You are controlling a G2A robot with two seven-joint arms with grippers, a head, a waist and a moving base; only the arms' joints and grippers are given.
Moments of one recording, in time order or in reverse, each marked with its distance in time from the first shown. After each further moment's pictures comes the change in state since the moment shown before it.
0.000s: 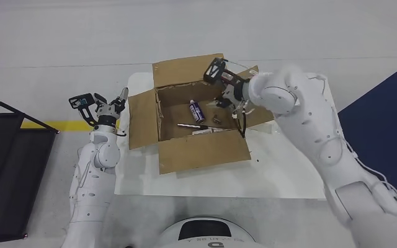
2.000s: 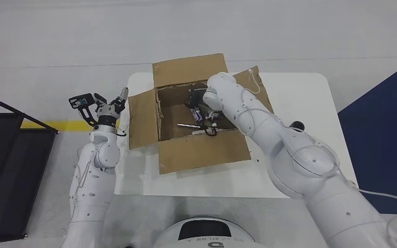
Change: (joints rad) left arm 0.000 0.000 0.000 0.000 0.000 0.000 0.000; right arm 0.337 -0.513 -0.588 1.084 -0.056 -0.011 -0.040
